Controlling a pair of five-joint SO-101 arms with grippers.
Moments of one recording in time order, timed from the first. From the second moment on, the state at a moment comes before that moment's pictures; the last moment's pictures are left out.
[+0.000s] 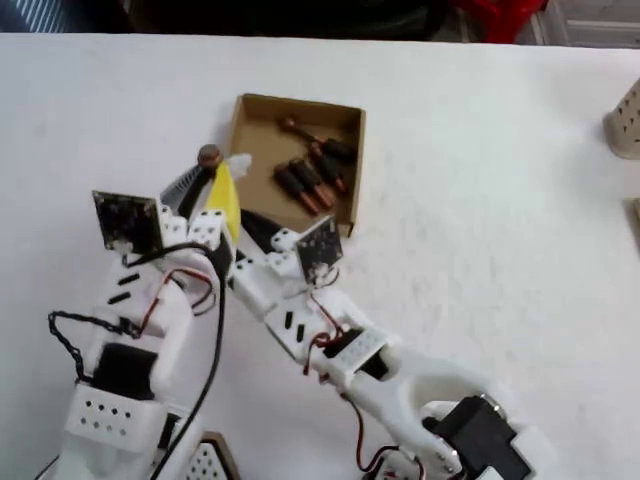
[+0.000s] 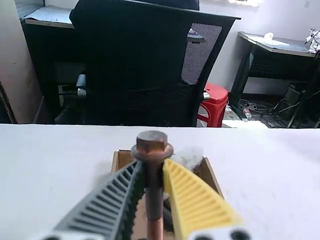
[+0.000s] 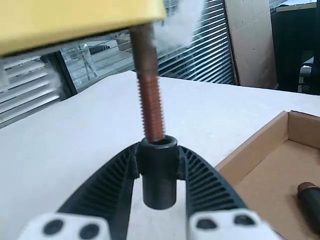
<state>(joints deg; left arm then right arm) 8.3 -72.4 67.4 23.9 8.9 -45.4 -13.1 71.6 -48.4 -10.2</state>
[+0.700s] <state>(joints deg) 8.2 -70.8 67.4 25.8 8.0 -45.5 -13.1 71.6 -48.3 -10.2</state>
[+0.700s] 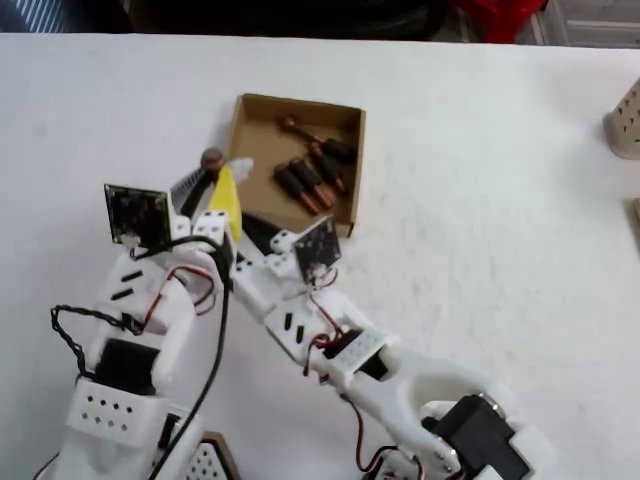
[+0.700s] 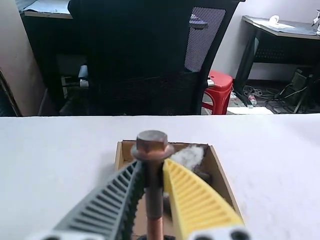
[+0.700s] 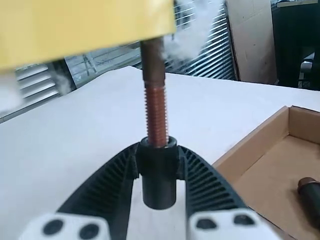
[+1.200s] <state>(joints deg) 8.2 -71.2 66.6 28.6 8.0 -45.5 -13.1 71.7 -48.2 -10.2</state>
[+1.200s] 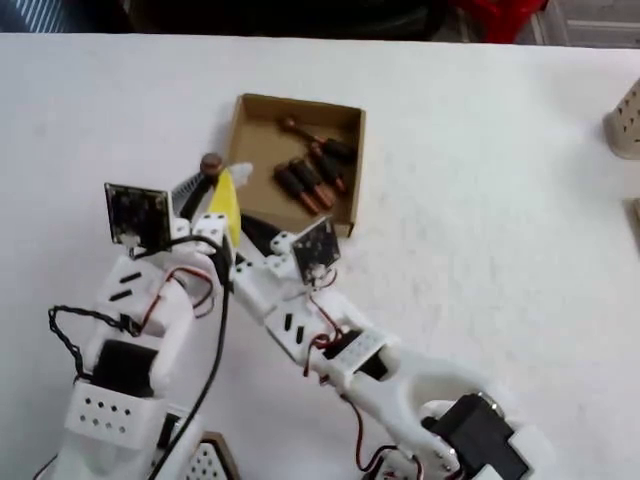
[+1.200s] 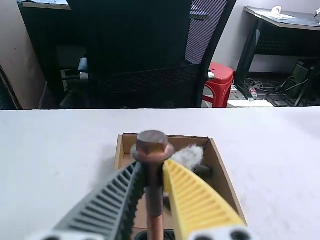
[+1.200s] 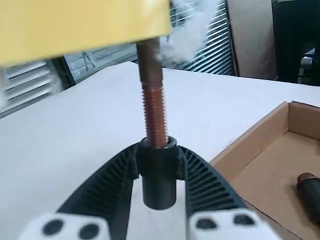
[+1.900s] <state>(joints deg) 7.9 -71.1 66.6 28.1 8.2 -45.5 -13.1 71.7 -48.2 -9.1</state>
